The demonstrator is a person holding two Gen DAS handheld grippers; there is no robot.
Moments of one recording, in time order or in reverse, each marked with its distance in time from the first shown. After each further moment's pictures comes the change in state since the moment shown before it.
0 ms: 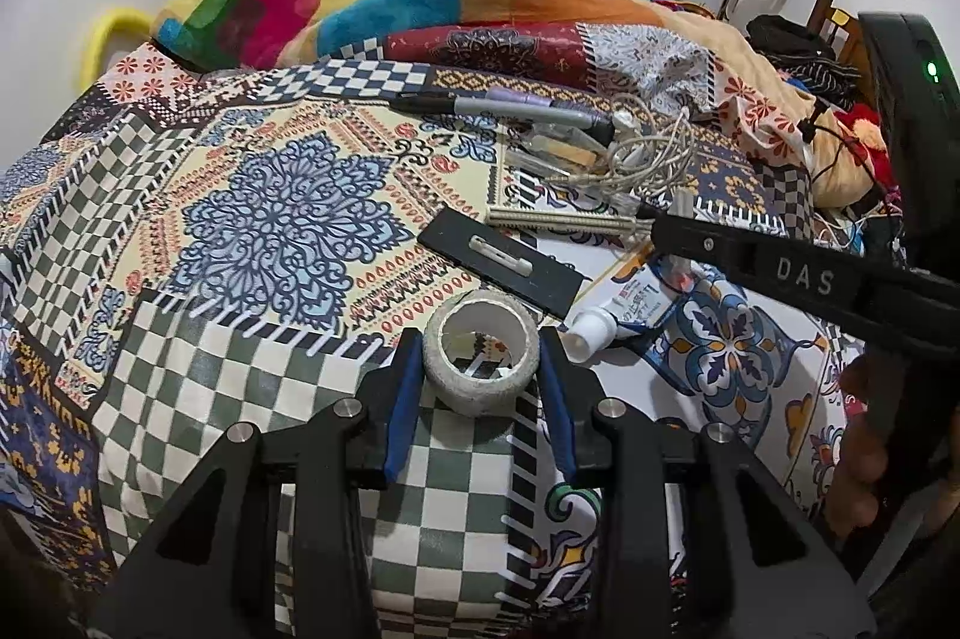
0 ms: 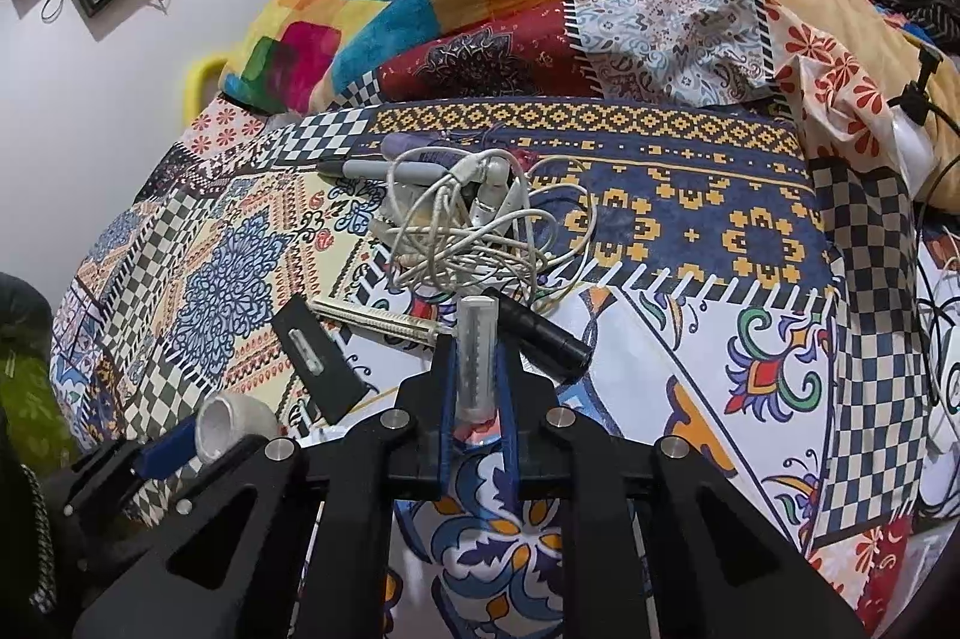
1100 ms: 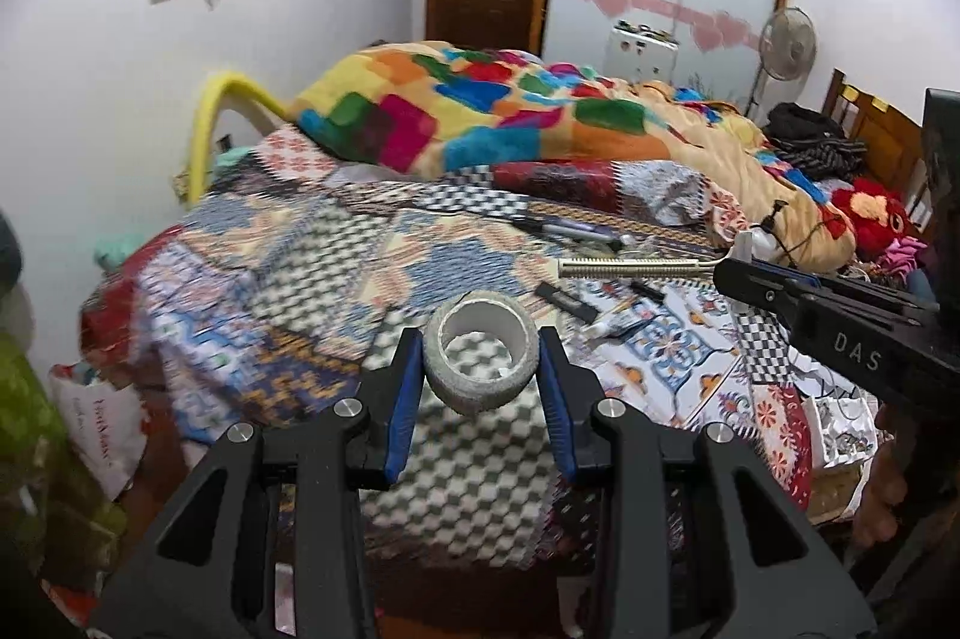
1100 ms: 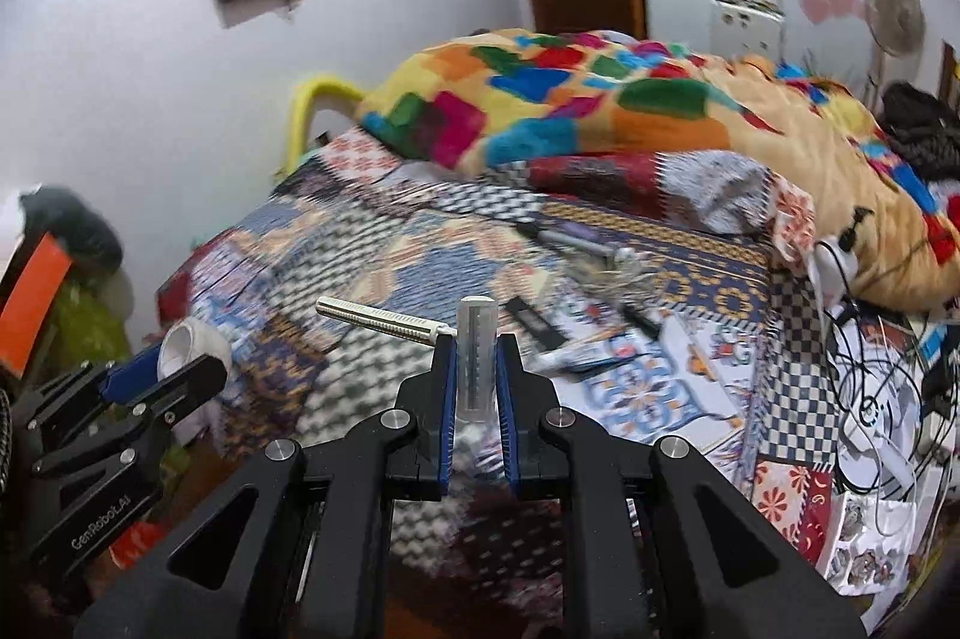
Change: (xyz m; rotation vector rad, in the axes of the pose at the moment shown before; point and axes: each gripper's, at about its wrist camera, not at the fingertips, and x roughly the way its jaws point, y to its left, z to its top) left arm -0.241 0.038 -0.033 -0.064 -0.191 0.144; right arm -0.174 0.126 -0.046 -0.215 -0.145 0.050
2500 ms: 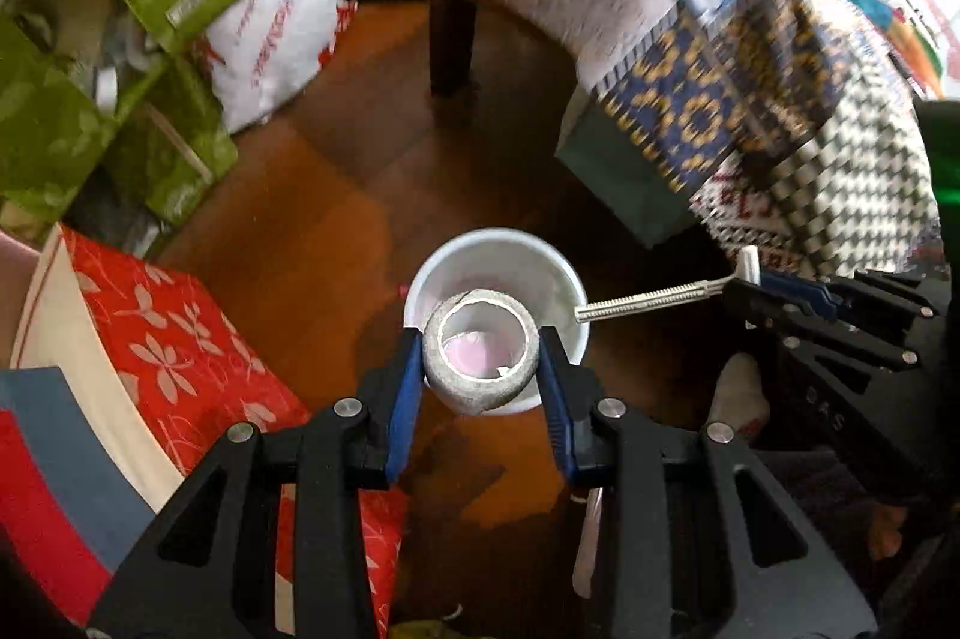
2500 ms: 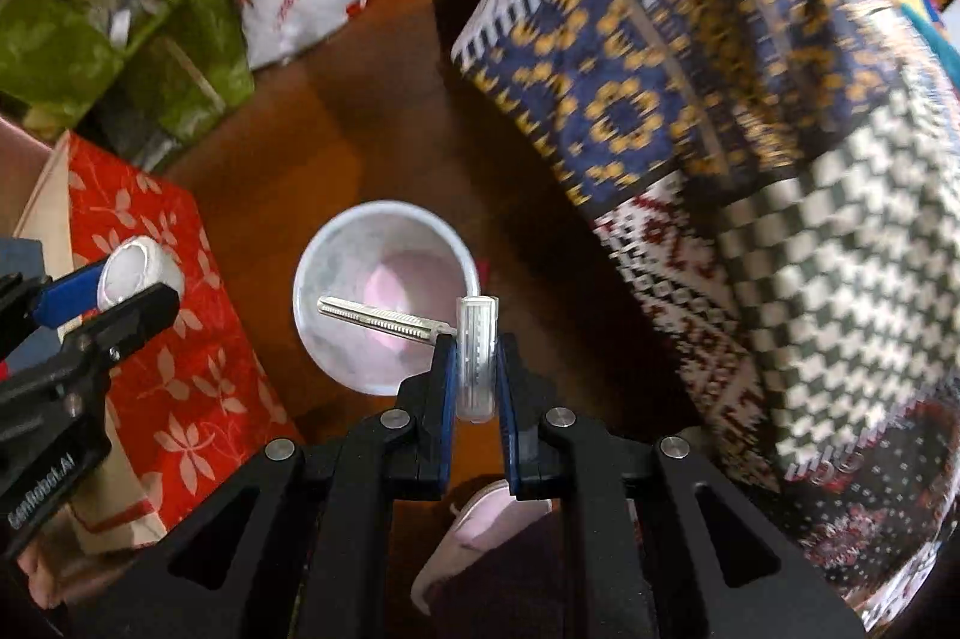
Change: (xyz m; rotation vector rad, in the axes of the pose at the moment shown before) left arm -0.007 0.278 -0.280 -0.491 0.544 0.284; right arm 0.188 0.285 -0.217 -0.532 0.681 0.117
